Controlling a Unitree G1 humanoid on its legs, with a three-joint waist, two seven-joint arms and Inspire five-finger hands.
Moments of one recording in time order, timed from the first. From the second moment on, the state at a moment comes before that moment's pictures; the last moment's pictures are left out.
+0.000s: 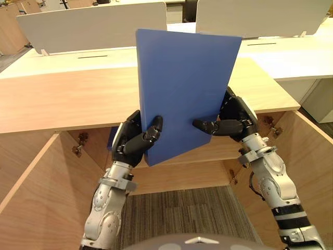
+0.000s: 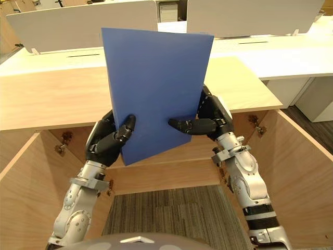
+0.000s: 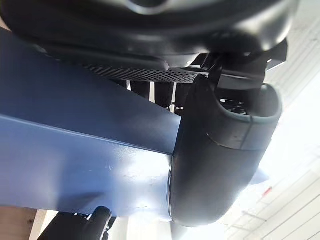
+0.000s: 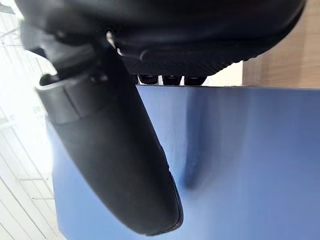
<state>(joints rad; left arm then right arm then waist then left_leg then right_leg) 0.24 0.23 -0.14 -0.30 -0.72 -0.14 -0.21 -0.11 -0.43 0.07 -0.03 0.63 -0.10 0.30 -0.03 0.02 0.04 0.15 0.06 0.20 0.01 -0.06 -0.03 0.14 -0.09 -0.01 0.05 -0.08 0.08</state>
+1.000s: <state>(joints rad) 0.22 0.03 0.02 -0.40 -0.43 -0.23 -0.10 -0.10 -0.18 0.06 -0.05 0.55 -0.09 0.28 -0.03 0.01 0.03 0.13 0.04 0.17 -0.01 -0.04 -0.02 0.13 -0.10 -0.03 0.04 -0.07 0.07</state>
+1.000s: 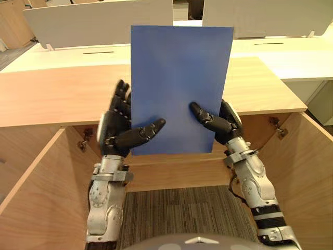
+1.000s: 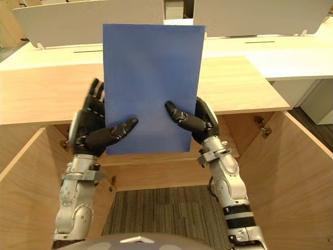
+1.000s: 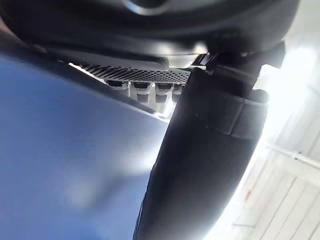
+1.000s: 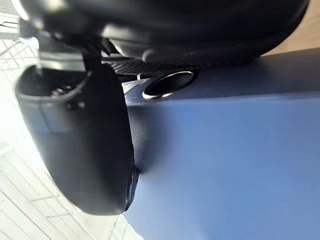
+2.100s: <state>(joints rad) 0.42 -0.08 0.30 0.40 -0.12 -0.17 0.14 0.11 -0.13 0.07 -0.27 0.16 -0.14 0.12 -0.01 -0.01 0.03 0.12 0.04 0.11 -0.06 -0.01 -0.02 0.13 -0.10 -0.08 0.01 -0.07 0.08</state>
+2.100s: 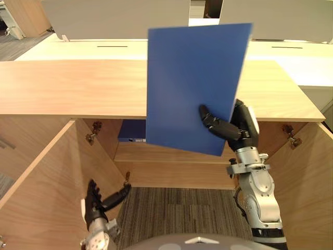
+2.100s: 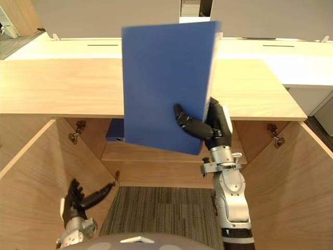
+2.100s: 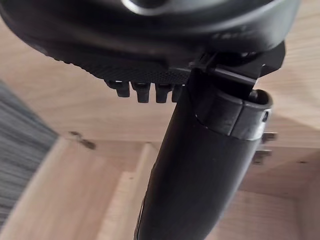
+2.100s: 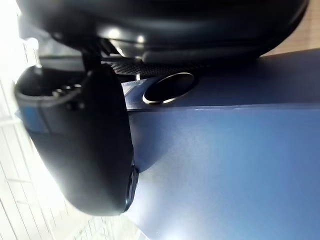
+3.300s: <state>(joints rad) -0.12 0.09 0.17 0.70 -0.12 -0.17 0.13 -0.25 -0.24 0.15 -0.02 0.14 -0.14 -0.04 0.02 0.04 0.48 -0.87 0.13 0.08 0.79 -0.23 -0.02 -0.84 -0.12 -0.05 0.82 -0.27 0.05</state>
